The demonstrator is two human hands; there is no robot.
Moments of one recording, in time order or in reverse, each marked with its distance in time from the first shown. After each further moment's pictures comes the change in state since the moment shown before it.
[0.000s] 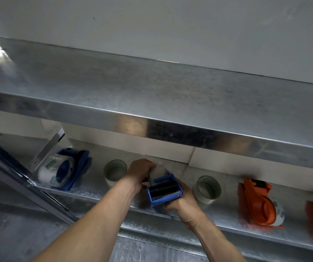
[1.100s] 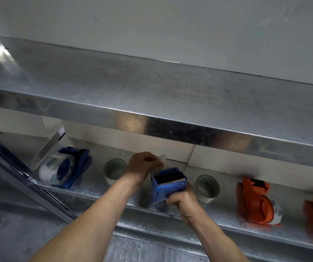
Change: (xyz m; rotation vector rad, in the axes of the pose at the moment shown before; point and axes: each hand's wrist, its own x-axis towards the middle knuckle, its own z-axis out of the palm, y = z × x) left_hand -0.015 0.002 -0.004 0.116 -0.037 0.453; right_hand 0.002 0.003 0.002 0.171 0.080 -0.017
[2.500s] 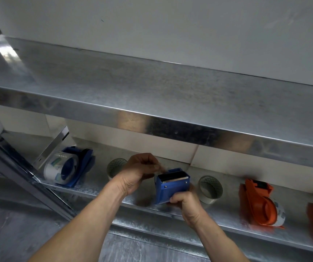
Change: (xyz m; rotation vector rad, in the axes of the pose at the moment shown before) left_hand -0.020 0.007 -0.025 -0.318 -0.272 -0.032; right_hand -0.001 0.002 0.000 0.039 0.041 0.064
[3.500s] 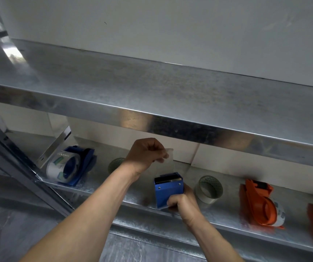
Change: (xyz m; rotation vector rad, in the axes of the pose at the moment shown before) left_hand 0.005 0.039 0.022 0.332 0.173 0.121; right_hand -0.005 0.006 0.002 -0.205 0.033 0.121
